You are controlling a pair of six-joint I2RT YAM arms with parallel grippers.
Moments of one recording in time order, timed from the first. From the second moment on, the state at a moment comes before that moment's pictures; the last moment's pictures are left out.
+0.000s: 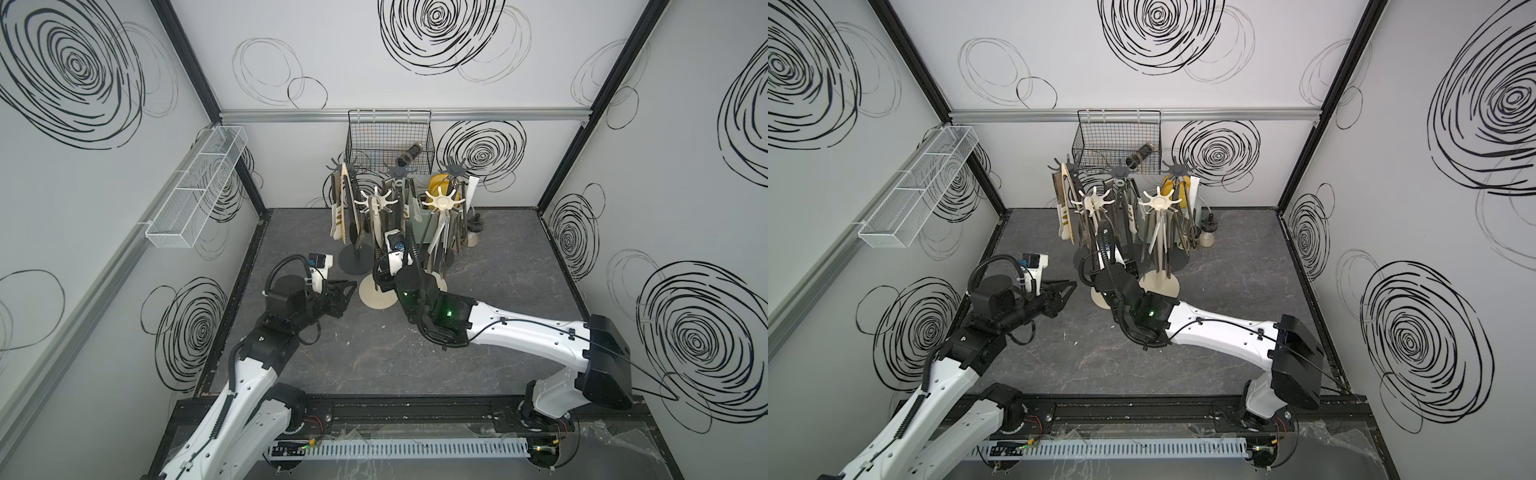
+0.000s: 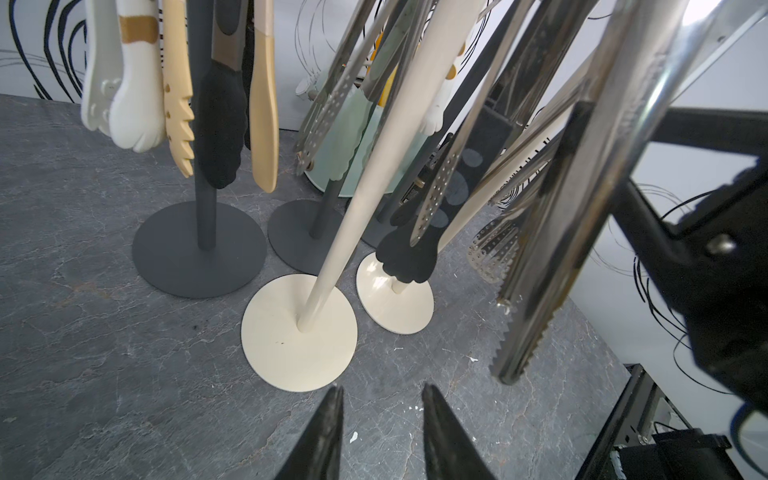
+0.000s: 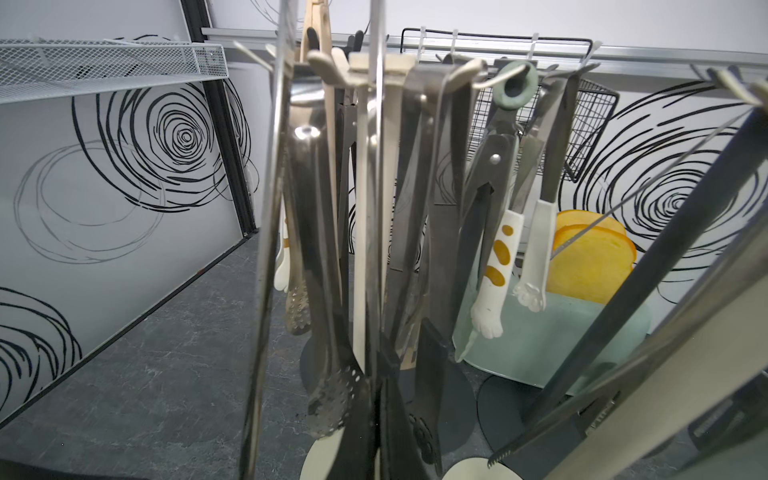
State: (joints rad) left arm -0.26 0.73 0.63 -0.27 0.39 -0.34; right arm 1.18 1.54 1.22 0.15 0.83 0.13
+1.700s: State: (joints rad) left arm -0.23 0.72 0.63 -0.24 0.47 -0.35; right arm 1.22 1.73 1.29 0.05 1.06 0.27
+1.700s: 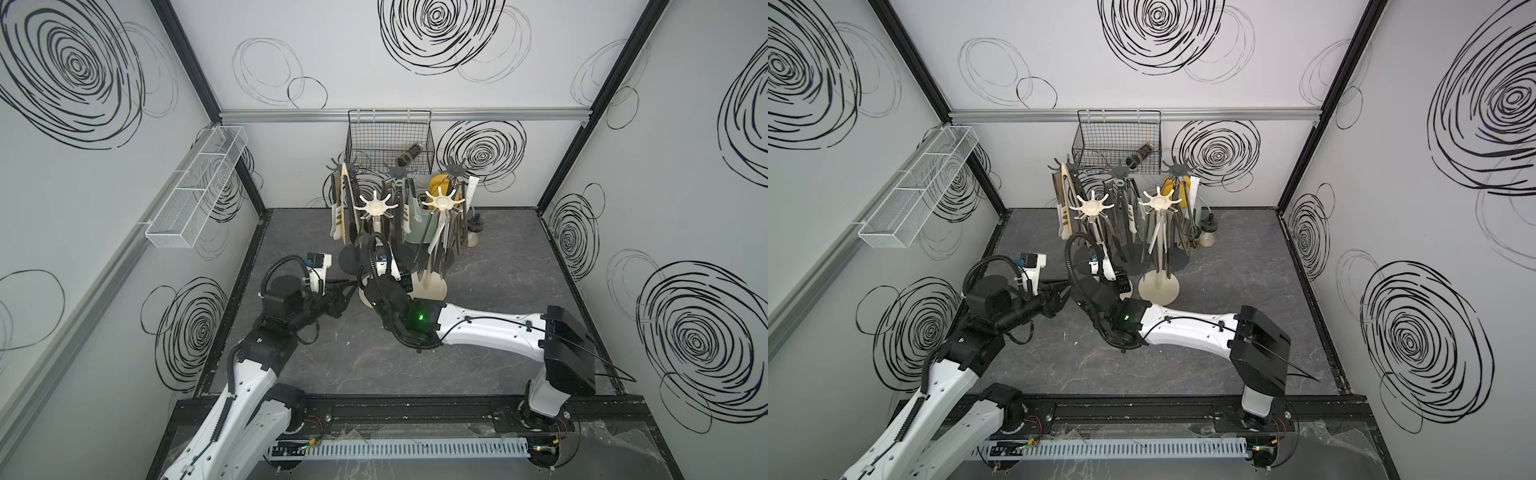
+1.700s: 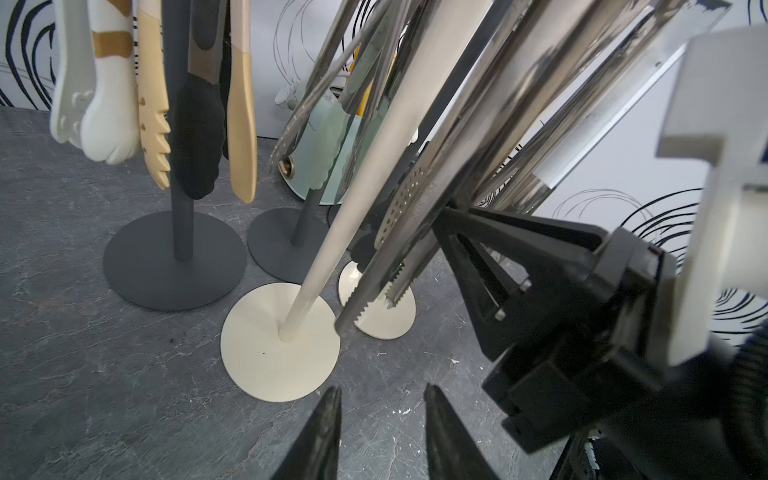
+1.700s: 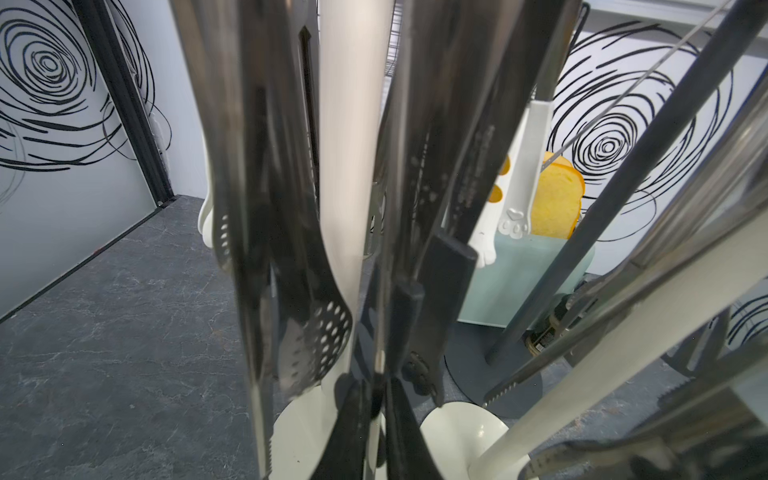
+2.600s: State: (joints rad) left arm -0.19 0.72 0.62 -0.24 0.43 -0.36; right arm 1.18 1.41 0.90 -0.08 0.95 0.43
